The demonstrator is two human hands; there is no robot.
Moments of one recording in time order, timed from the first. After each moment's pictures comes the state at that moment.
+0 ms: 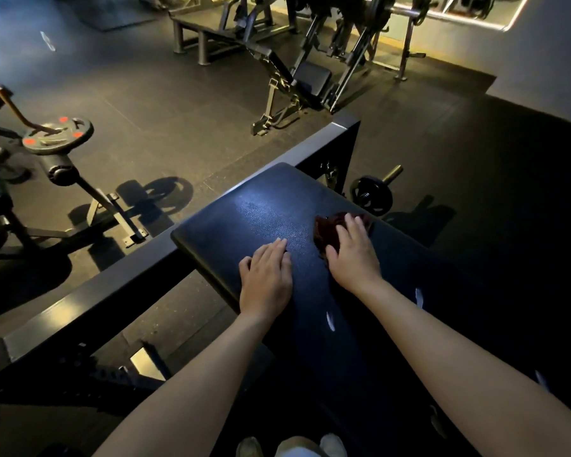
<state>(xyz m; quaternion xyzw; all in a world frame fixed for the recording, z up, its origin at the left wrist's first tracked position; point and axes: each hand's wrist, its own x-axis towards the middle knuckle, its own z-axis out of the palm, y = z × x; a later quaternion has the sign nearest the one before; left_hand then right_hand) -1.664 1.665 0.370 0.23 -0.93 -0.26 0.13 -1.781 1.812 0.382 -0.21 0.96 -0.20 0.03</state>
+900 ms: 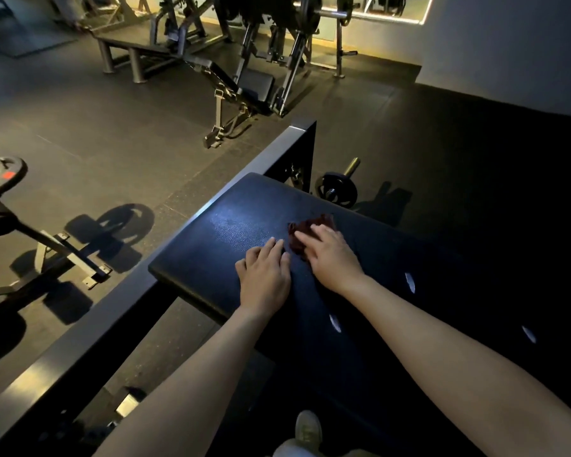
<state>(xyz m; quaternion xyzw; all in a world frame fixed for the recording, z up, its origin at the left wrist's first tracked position) -1.695 1.644 0.376 0.13 -0.96 -0.22 0.06 -1.774 1.793 0.384 -0.24 0.95 -0.18 0.01</state>
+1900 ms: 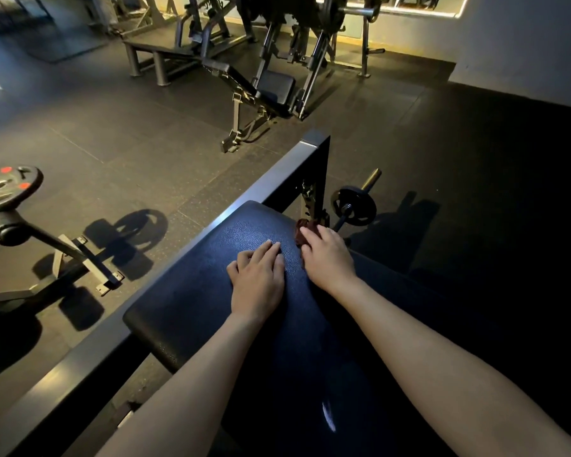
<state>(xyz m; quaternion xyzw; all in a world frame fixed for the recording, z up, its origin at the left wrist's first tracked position) -1.805 1.629 0.366 0.18 -0.96 -0.18 0.09 -1.889 1.764 0.381 -0.20 0.95 -0.22 0.01</state>
